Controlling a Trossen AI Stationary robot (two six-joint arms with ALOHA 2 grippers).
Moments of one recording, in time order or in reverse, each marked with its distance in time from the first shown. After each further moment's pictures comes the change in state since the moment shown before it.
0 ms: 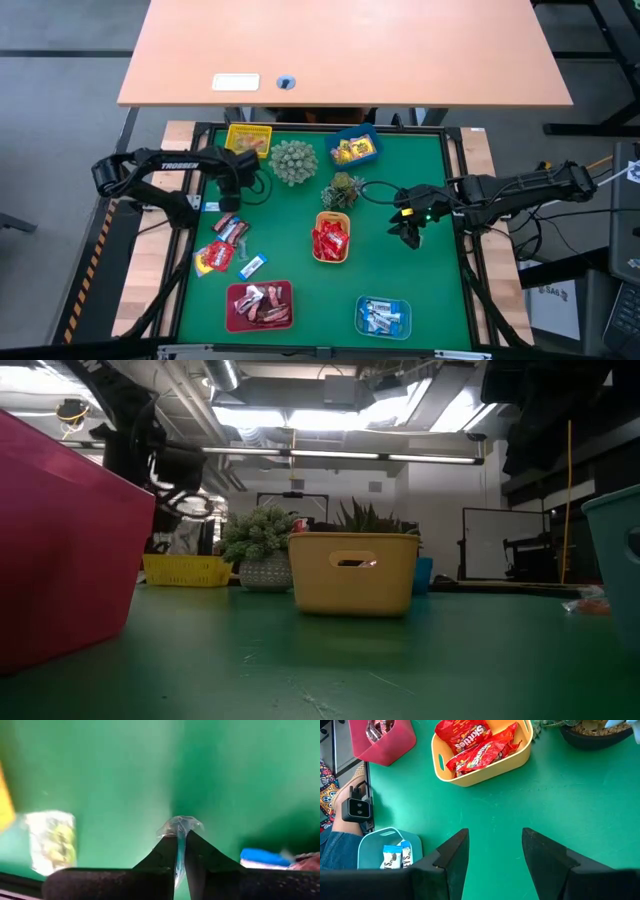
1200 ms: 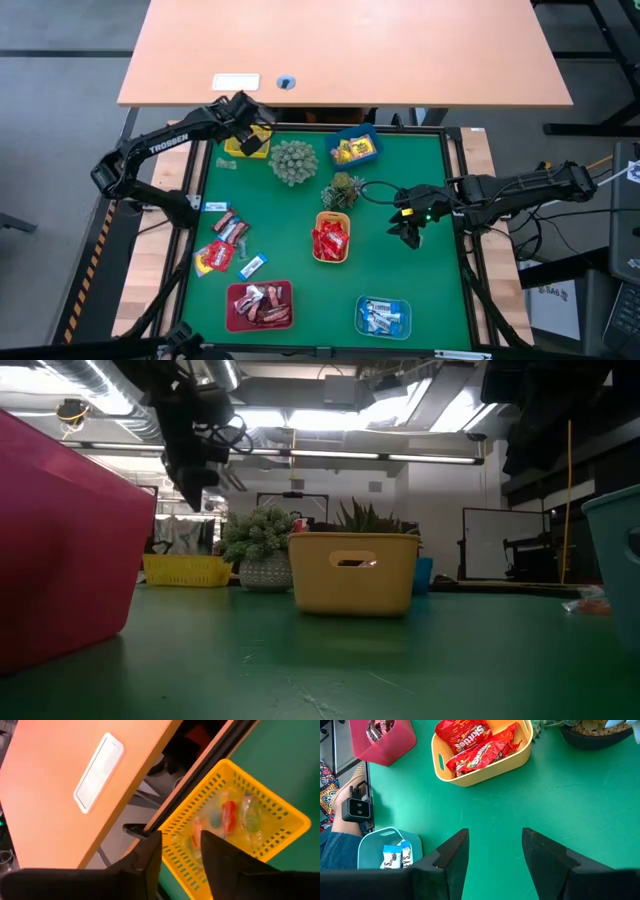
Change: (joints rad) left arm 0.225 -0.002 0.418 0.140 -0.299 -0.143; right arm 0.000 0.000 0.000 0.000 0.000 0.000
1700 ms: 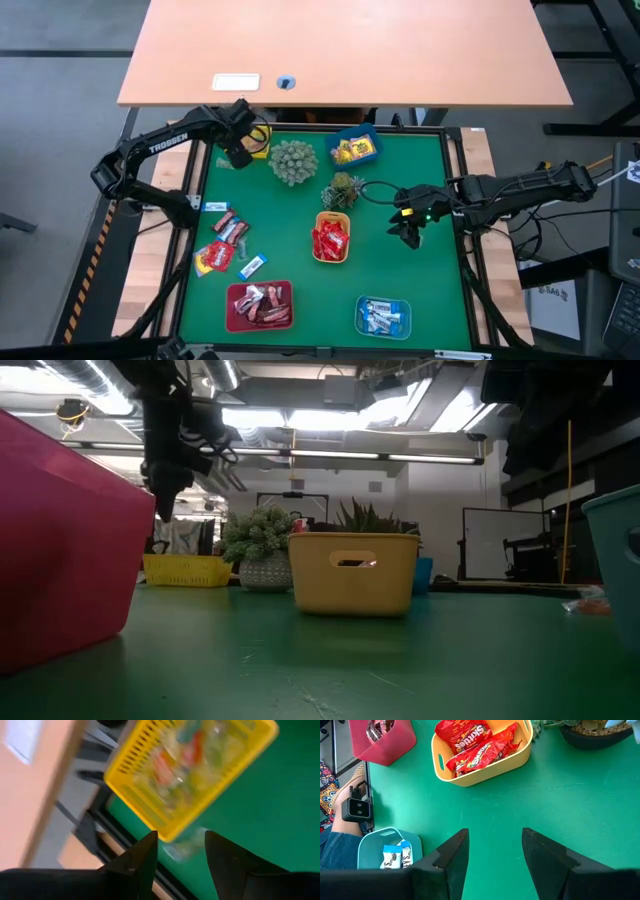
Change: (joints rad) left arm 0.017 0.000 0.000 -0.298 0.135 -0.075; right arm 0.000 0.000 0.000 0.000 0.000 0.000
